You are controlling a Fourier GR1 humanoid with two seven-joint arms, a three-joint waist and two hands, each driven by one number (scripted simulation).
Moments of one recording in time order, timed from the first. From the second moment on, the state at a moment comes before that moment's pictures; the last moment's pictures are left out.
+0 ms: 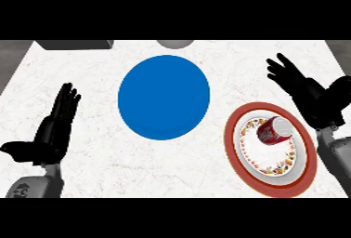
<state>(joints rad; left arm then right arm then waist) -0.10 0.24 0.01 -1.45 0.15 0.08 -0.17 -0.38 -0.58 0.26 -1.43 -0.40 -0.08 0.15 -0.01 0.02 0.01</state>
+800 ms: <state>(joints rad) 0.02 0.17 -0.07 -1.38 0.17 0.09 0.10 -0.12 -0.70 -0.13 -1.51 -0.20 -0.57 -0.05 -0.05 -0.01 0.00</state>
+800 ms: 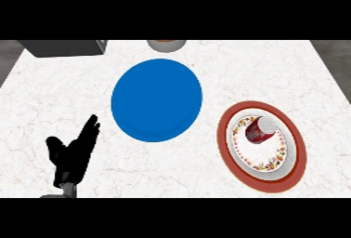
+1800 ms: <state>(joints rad) 0.01 0.16 -0.10 -1.44 0.16 0.06 0.22 0.19 -1.04 0.00 -2.04 -0.01 -0.32 0.62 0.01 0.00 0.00</state>
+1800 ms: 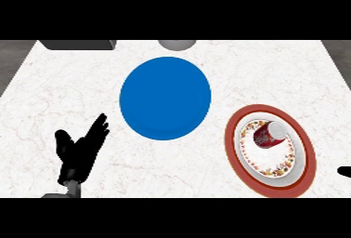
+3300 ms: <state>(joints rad) 0.03 0.10 -0.08 -1.45 0.10 0.06 0.22 -0.18 -0.54 0.31 -1.80 0.53 -0.07 0.99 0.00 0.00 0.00</state>
